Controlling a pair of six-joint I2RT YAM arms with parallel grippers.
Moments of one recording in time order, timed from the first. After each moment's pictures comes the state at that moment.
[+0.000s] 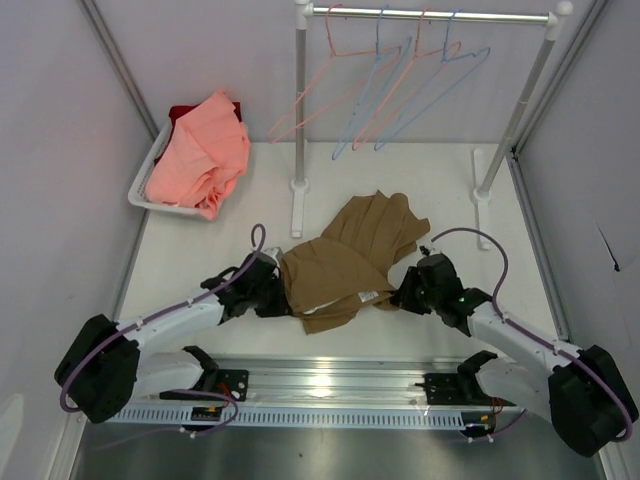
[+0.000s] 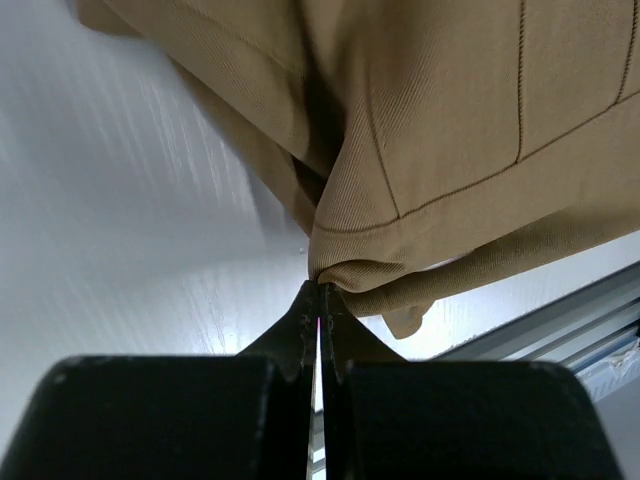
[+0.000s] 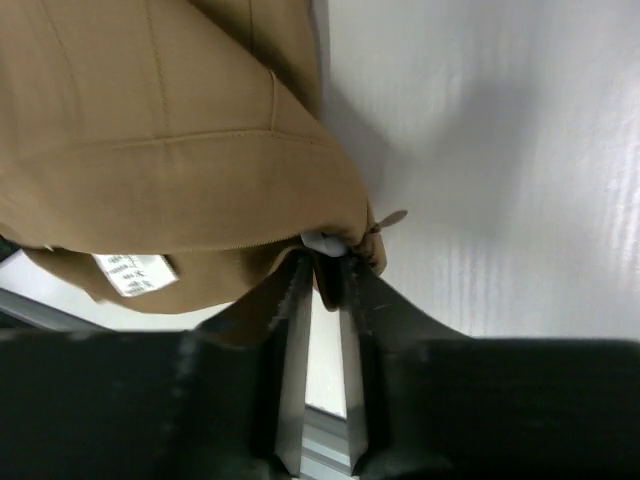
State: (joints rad) left arm -0.64 1.14 0.52 -0.34 0.11 -0.67; right arm 0.50 1.03 0.44 -0.24 -0.05 0.74
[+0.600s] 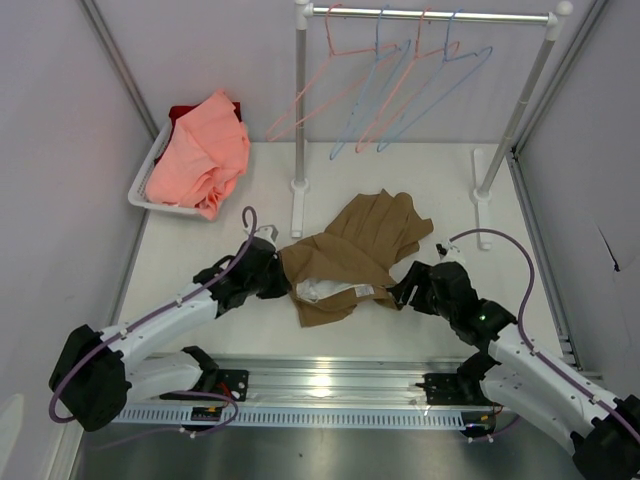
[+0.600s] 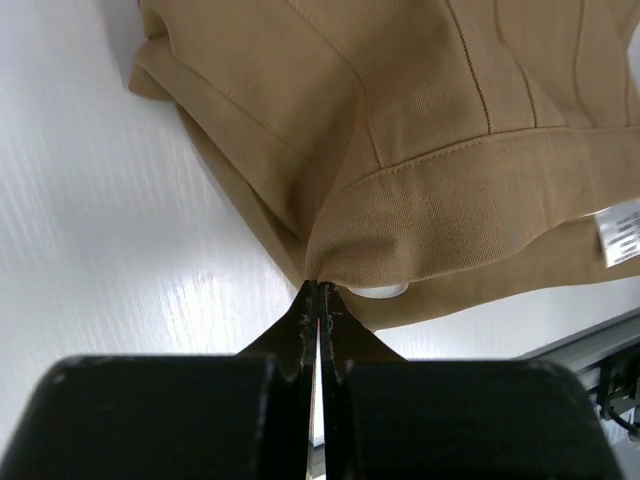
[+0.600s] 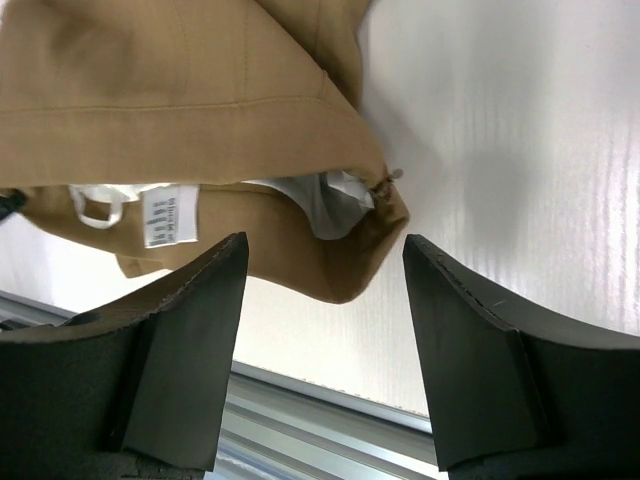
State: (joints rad) left arm -0.66 1.09 0.62 -0.36 -0.04 -0.70; right arm 0.62 0.74 0.45 -0.38 0.14 0.80
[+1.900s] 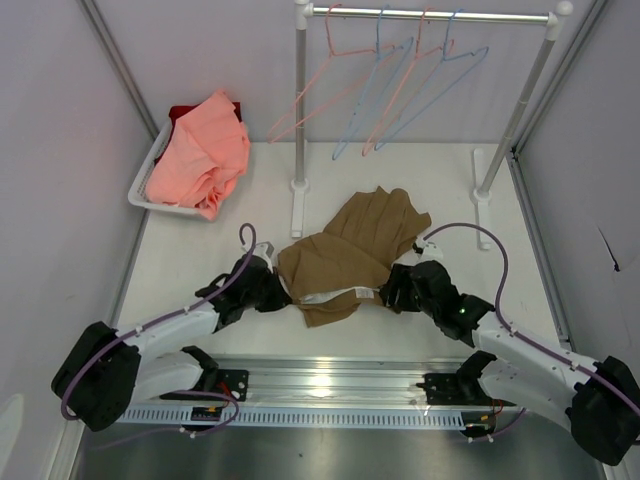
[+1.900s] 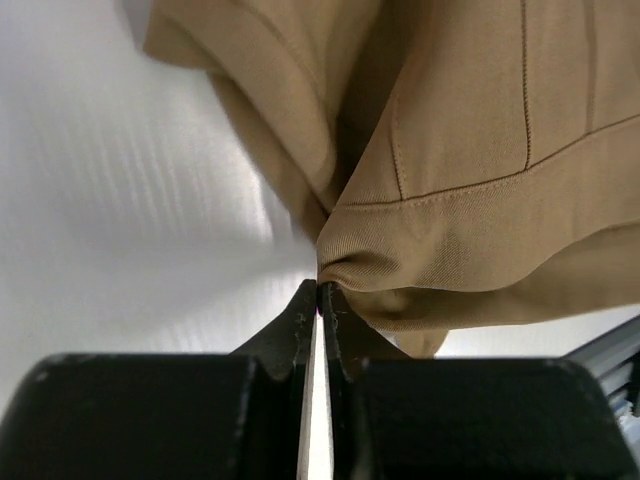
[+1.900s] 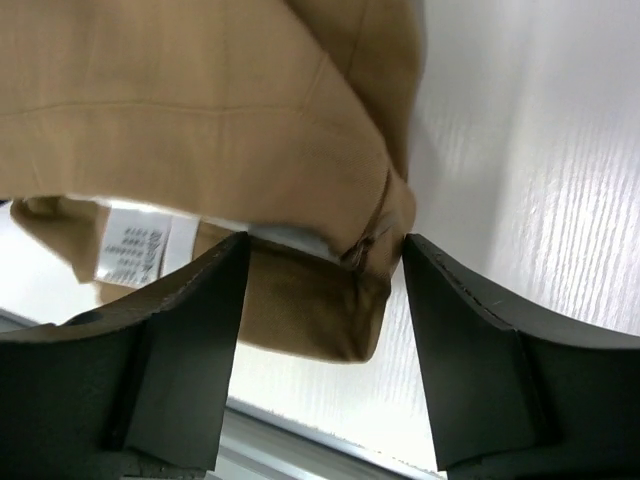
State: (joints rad) left arm -0.60 1.12 0.40 -0.10 0.06 -0.70; right arm 0.70 0.94 0.44 -0.20 0.18 0.68
